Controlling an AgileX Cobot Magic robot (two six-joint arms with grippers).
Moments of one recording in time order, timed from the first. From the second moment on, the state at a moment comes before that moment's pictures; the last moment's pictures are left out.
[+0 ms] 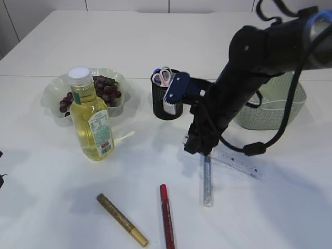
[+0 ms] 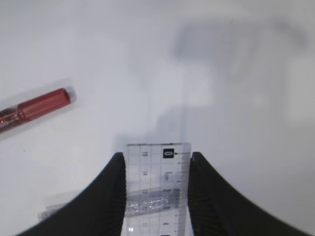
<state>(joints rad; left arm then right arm) -0.25 1.28 -0.83 -0.13 1.01 -0.08 0.41 1.98 -1.36 0.32 0.76 -1.08</state>
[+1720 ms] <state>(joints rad) -0.25 1.28 -0.83 -0.13 1.01 -0.08 0.19 2.29 -1.84 1.78 0.74 -2.03</state>
